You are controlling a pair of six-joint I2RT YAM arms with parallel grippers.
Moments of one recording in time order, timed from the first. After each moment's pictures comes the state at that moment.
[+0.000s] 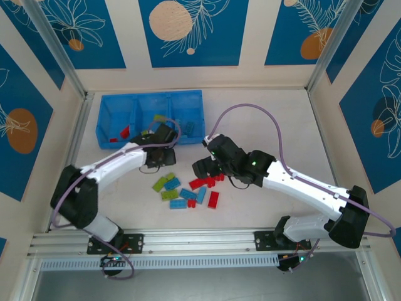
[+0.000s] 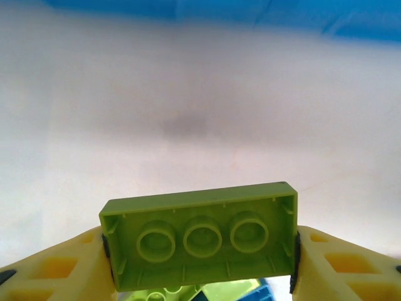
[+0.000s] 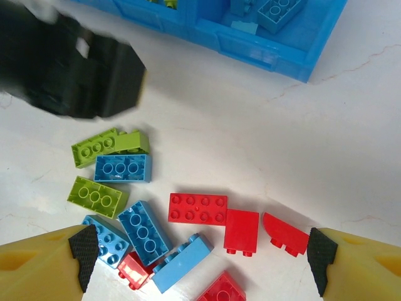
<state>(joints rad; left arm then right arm) -0.60 1.52 1.11 -0.76 -0.22 -0.71 0.96 1.25 1.10 -0.69 0.18 0.40</state>
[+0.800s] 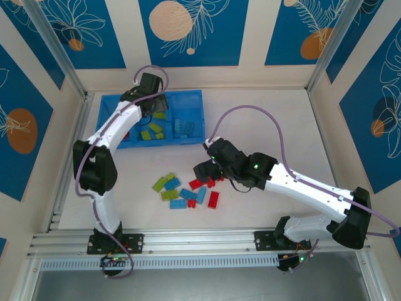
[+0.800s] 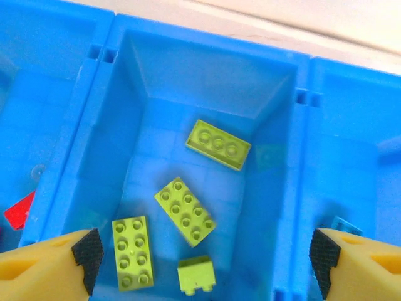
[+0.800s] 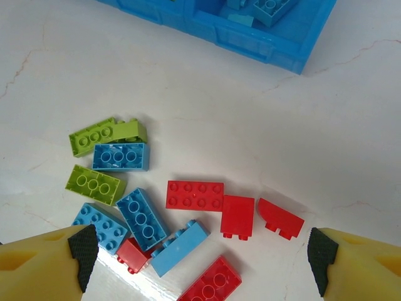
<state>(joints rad) -0.34 1.88 1.75 -0.76 -0.28 -0.52 1.00 1.23 1.11 -0.75 0.23 0.42</state>
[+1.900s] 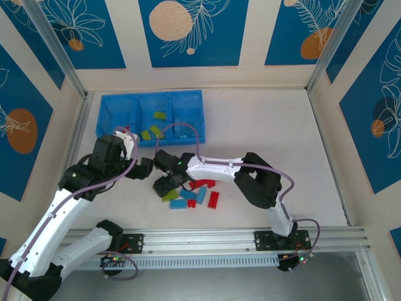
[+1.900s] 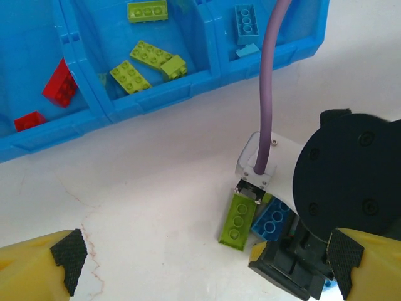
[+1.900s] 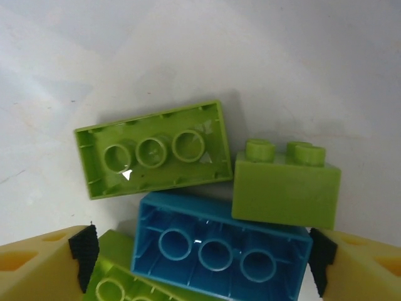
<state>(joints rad) -0.47 0.85 1.03 -0.97 -0.10 -0.13 1.09 2.07 1.51 -0.64 0.00 0.40</state>
